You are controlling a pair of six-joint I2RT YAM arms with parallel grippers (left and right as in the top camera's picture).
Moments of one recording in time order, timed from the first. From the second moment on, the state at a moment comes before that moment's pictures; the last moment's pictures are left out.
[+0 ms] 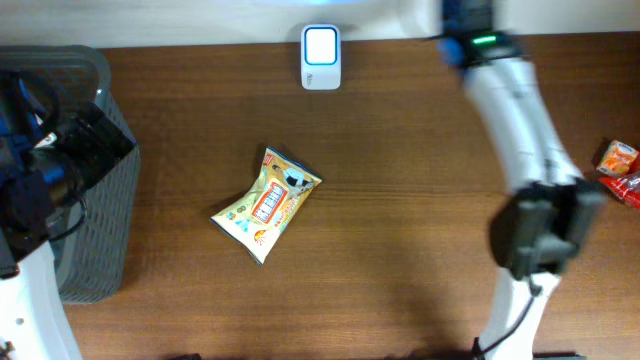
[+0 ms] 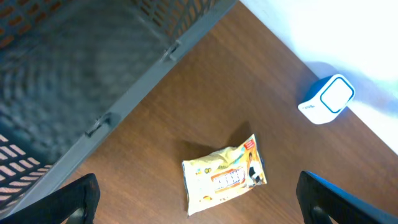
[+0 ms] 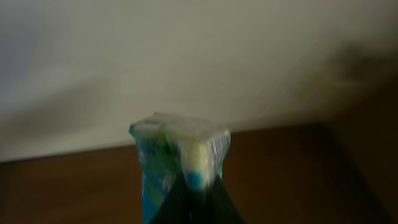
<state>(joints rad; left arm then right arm) 0.19 1.42 2.08 -1.57 -0.03 -0.56 0.04 2.13 2.11 -0.54 0.45 -0.01</state>
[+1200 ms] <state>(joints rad) 0.19 1.42 2.08 -1.57 -0.03 -0.56 -0.49 1.83 2.00 -1.03 -0.51 0.22</state>
